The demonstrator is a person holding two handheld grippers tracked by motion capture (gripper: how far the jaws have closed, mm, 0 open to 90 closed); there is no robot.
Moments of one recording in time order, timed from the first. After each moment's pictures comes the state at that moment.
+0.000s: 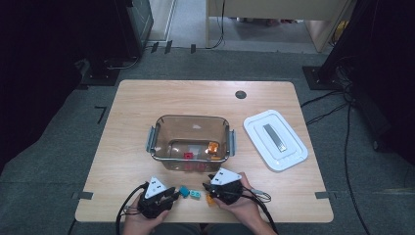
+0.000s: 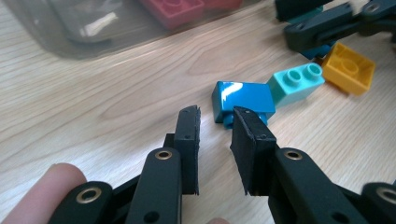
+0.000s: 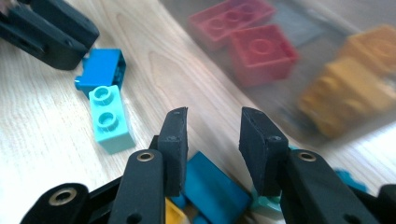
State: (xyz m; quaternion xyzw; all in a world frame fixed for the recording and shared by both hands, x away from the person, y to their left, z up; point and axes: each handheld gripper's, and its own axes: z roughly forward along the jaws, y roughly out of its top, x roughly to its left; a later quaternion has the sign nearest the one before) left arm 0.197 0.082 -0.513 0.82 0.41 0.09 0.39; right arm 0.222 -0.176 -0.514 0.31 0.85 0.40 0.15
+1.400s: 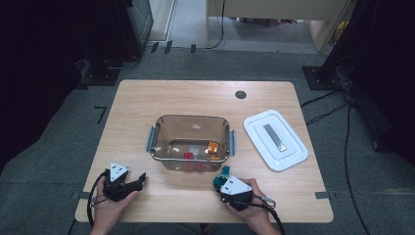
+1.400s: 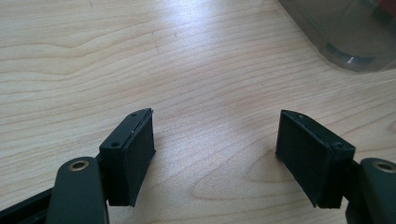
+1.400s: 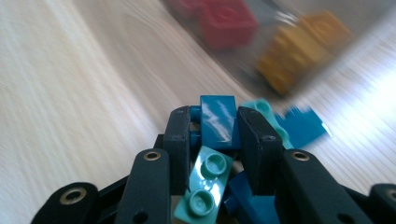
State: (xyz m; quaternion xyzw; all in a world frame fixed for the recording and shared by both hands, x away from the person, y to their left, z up) left arm 0.241 0.184 -0.518 0.74 0.52 0.22 0.35; right arm 0.203 -0.204 -0.523 0.29 0.85 0.38 0.22
